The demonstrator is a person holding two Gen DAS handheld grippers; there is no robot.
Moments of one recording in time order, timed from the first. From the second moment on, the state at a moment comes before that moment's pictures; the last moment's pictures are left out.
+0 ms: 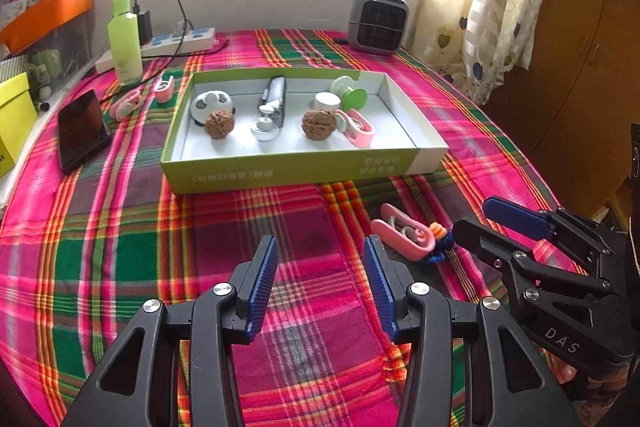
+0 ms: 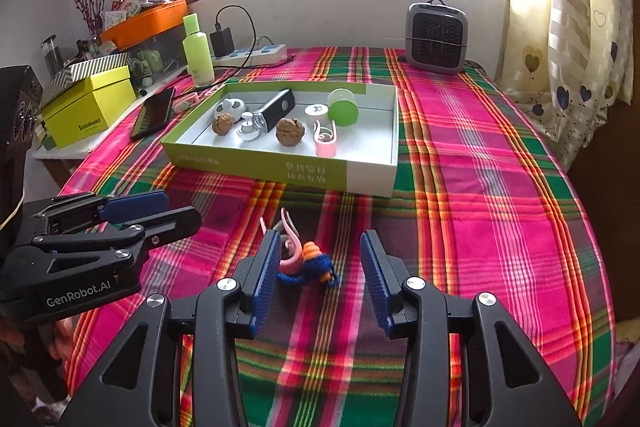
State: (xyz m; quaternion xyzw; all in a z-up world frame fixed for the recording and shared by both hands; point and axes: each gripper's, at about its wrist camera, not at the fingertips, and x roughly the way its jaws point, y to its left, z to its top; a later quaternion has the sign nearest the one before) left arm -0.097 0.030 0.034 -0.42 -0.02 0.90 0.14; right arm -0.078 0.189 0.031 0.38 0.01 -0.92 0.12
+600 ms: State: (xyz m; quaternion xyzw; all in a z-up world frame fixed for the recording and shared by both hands) left arm -0.096 0.070 0.019 -0.44 -0.02 0.88 0.18; right arm -0.068 0.215 0.012 0.40 -0.01 -0.91 0.11
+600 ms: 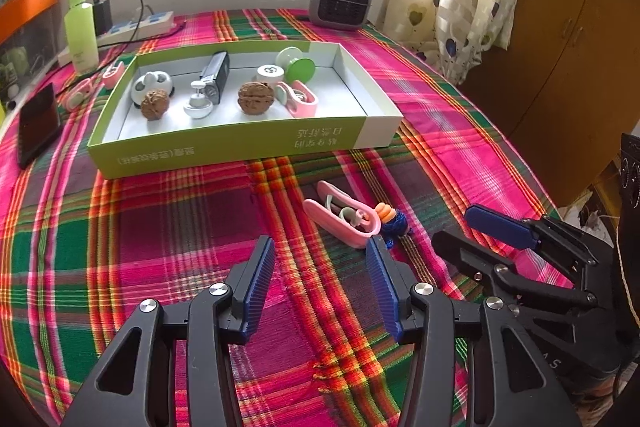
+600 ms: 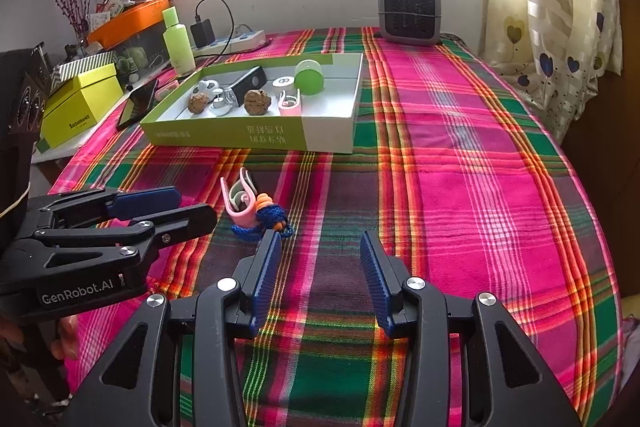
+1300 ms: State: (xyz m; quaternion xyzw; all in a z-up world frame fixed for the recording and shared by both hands) left arm -0.106 0.058 0.012 -0.45 -0.02 0.88 0.15; right arm -0.091 0.197 0.002 0.43 0.02 -0.89 0.16
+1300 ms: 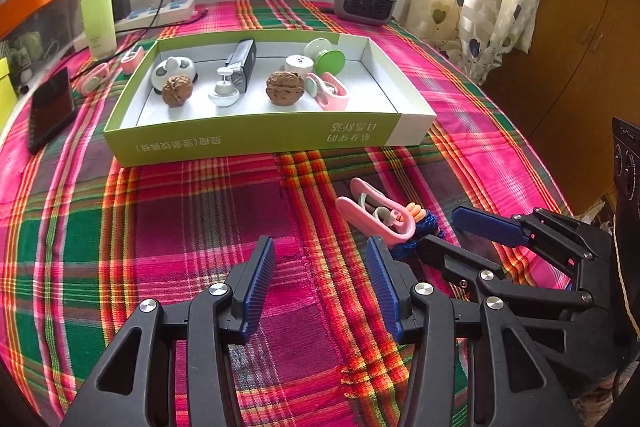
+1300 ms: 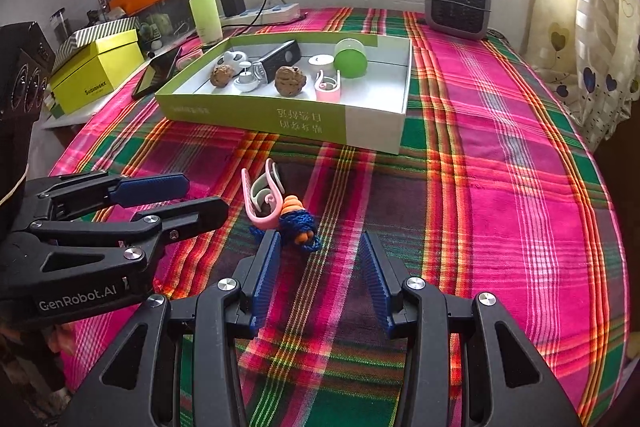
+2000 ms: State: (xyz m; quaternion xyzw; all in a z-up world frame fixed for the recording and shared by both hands) left arm -0.108 0.053 0.012 -0.46 -0.03 0.88 0.15; right arm -0.094 0.191 0.001 0.43 0.04 -0.88 0.20
